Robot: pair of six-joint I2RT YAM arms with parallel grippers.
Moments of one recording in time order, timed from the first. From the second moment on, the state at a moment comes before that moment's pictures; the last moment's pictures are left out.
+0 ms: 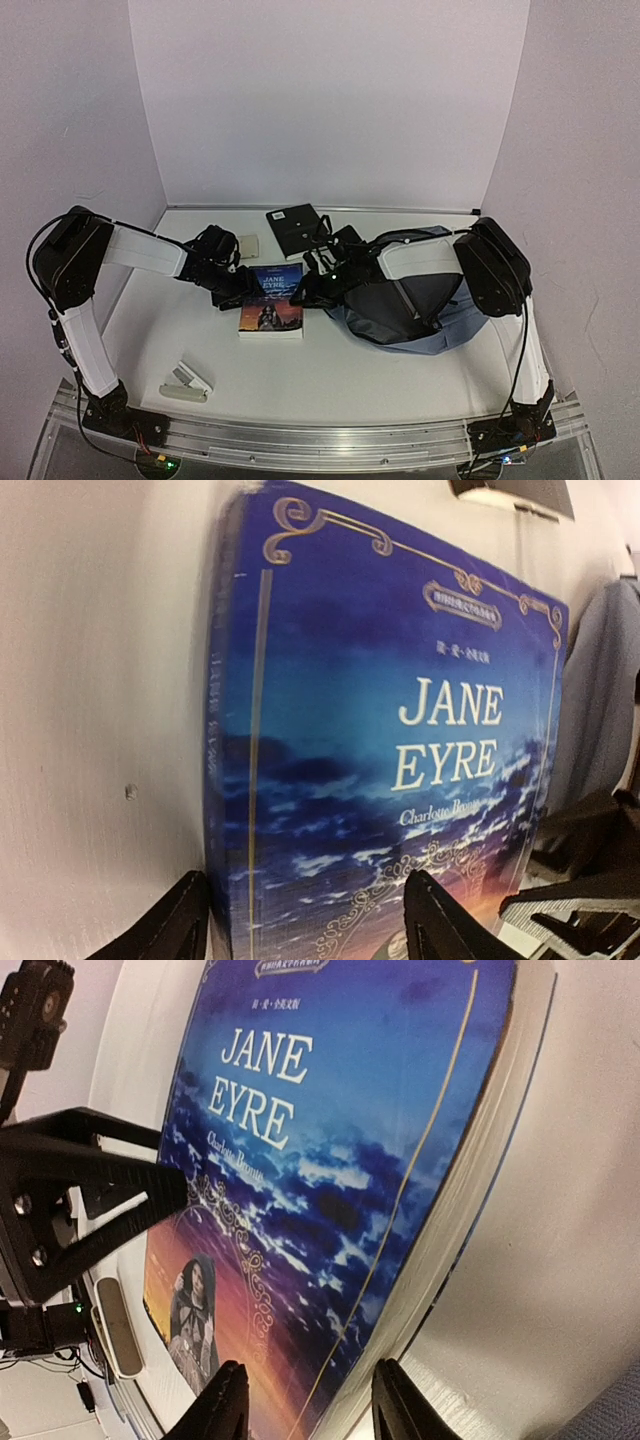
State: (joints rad) left arm -0.54 1.82 0.99 -0.16 0.24 -0.78; right arm 0.78 2.28 1.59 -0.19 -0.51 0.61
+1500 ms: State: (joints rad) left arm -0.54 1.40 0.96 -0.23 0.29 -0.74; right arm 0.77 2.13 1.48 -0.01 -0.68 0.76
